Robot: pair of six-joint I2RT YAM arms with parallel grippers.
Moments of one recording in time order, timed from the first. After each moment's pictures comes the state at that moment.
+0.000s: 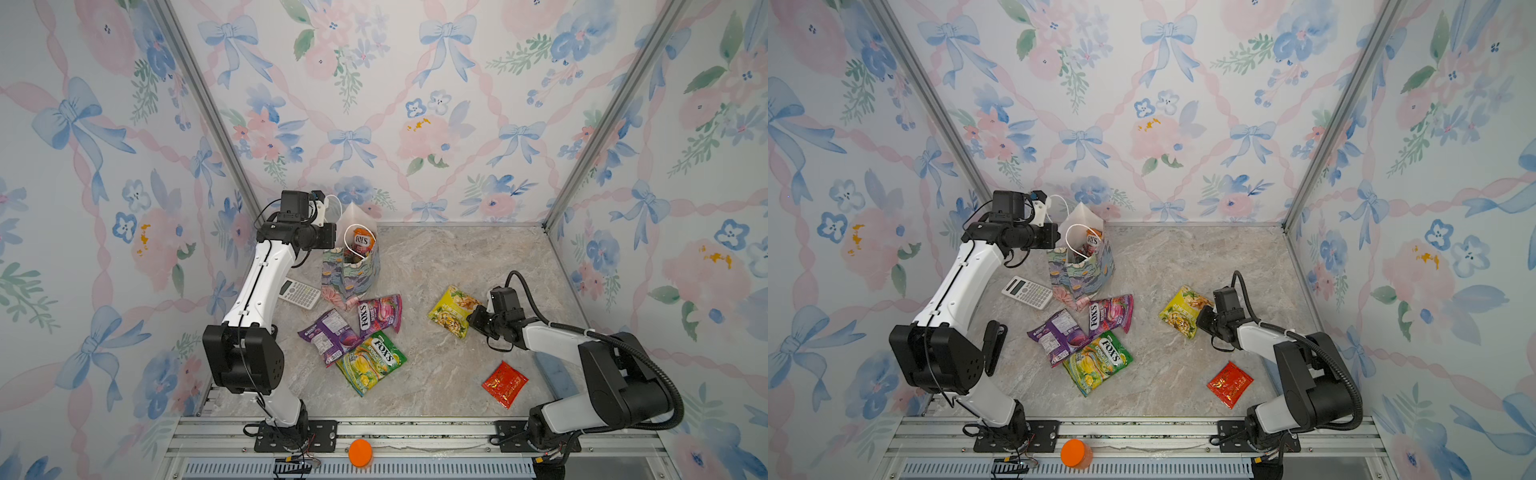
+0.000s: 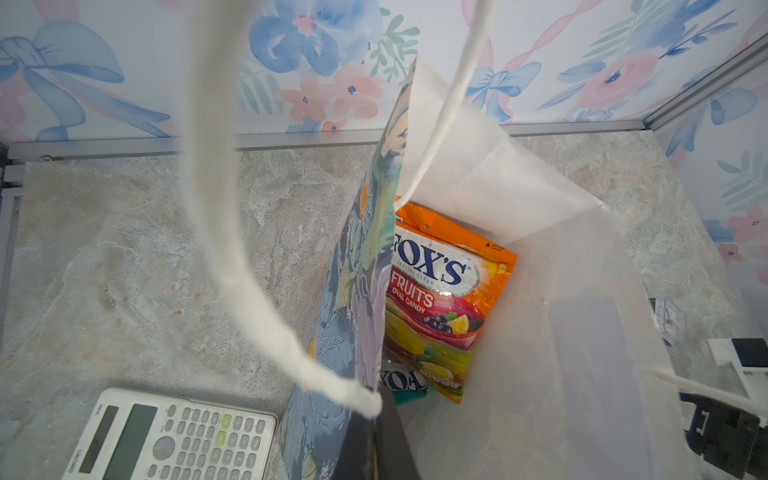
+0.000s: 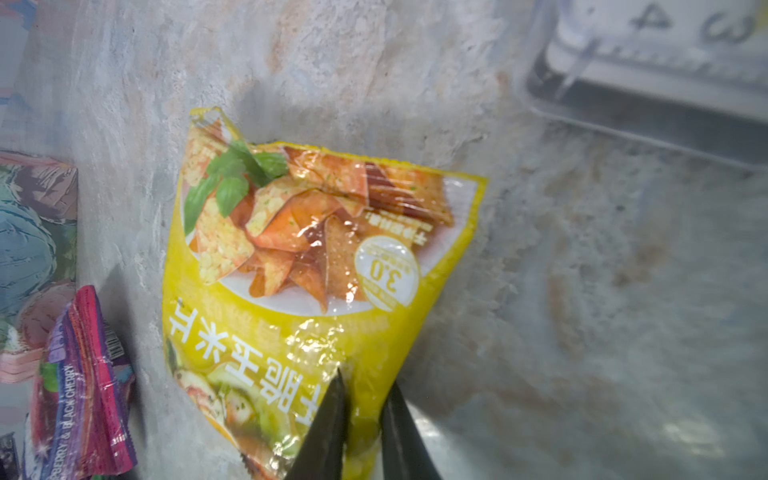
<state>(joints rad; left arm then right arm) -0.06 1.65 1.67 -0.79 0.26 -0.04 0.27 1.47 0.56 0.01 -0.17 0.74</state>
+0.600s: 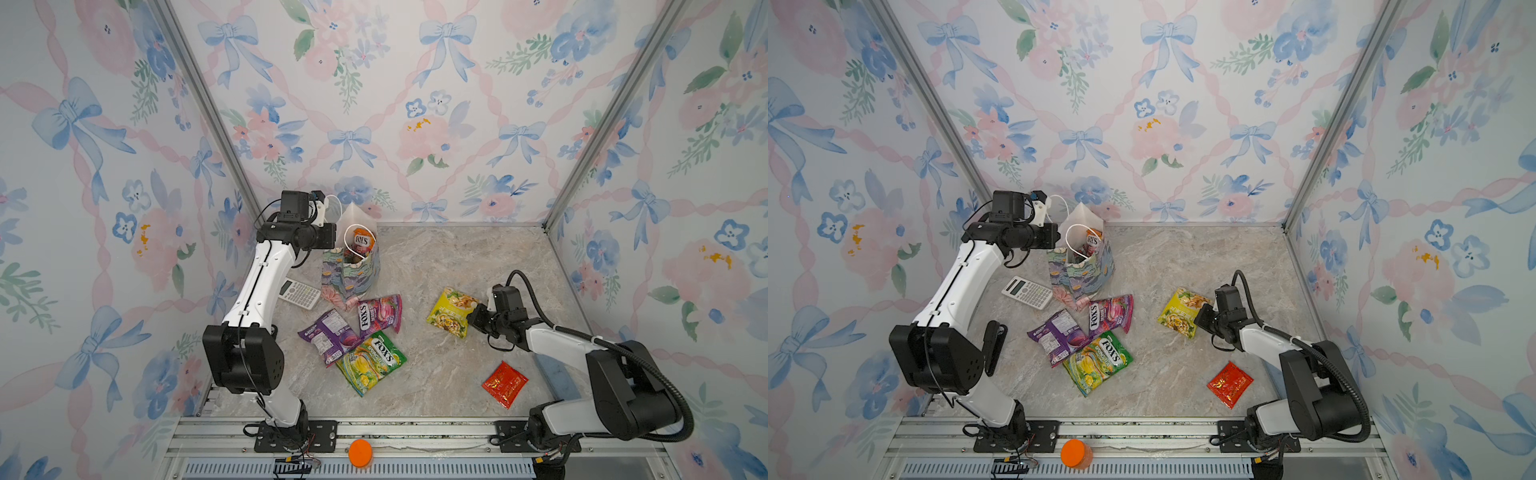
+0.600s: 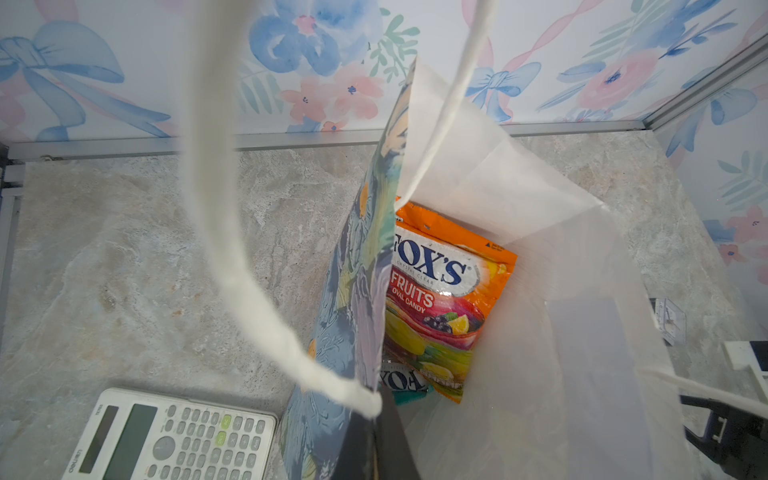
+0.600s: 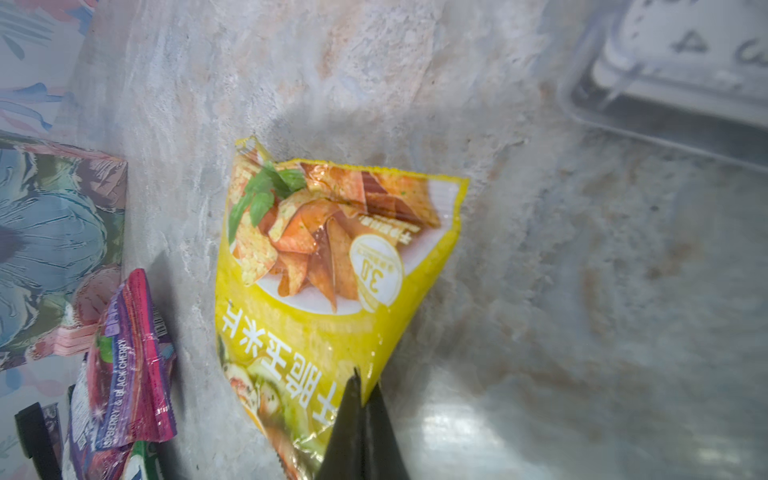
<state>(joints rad) -0.06 1.65 1.67 -0.79 0.26 -0.04 0.28 1.40 0.56 -0.02 -0.21 0.74</state>
